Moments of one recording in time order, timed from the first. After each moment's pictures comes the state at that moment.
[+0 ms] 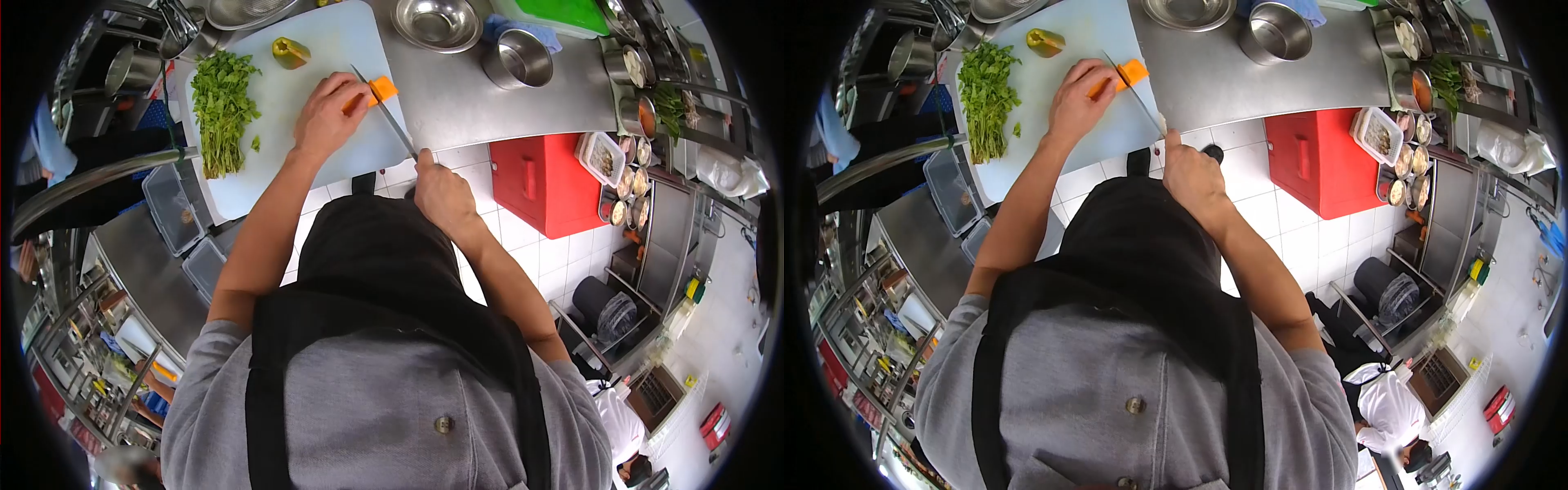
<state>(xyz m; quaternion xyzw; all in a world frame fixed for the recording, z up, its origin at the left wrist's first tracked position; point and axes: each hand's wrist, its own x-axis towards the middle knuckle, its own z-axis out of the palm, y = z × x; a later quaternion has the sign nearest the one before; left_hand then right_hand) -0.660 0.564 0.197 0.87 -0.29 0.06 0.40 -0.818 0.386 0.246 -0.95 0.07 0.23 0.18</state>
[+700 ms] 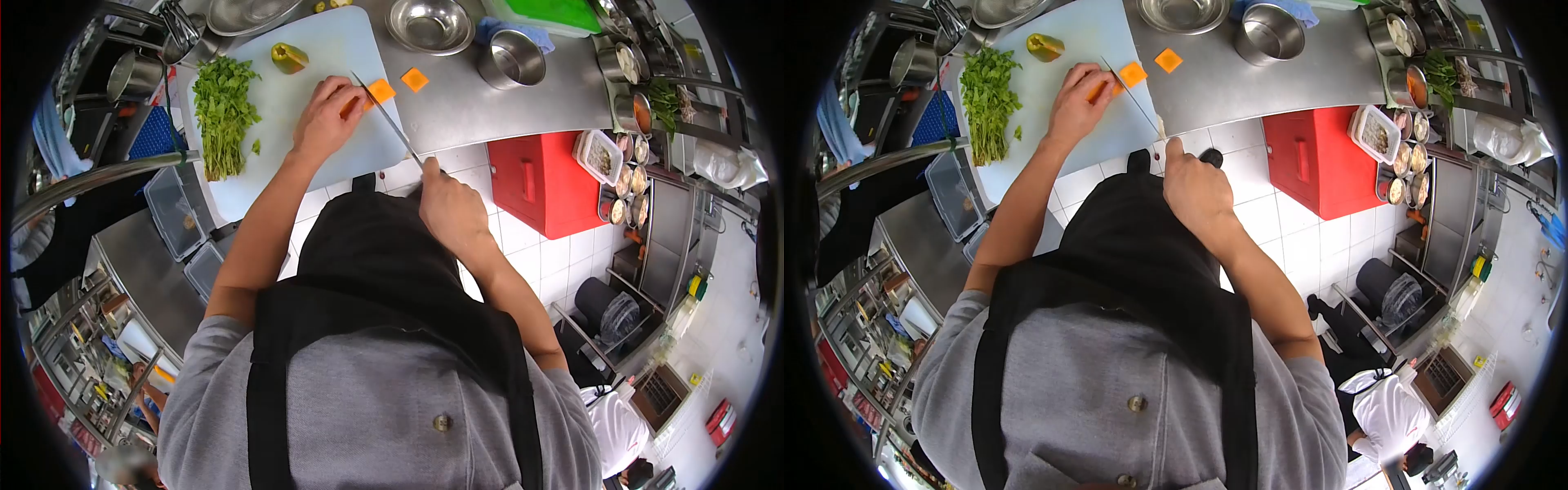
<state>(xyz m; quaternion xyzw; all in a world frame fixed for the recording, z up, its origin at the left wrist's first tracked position) -0.659 0.567 0.192 0.85 -0.33 0.07 0.40 -0.836 0.388 0.293 -0.96 0.08 0.22 0.16</state>
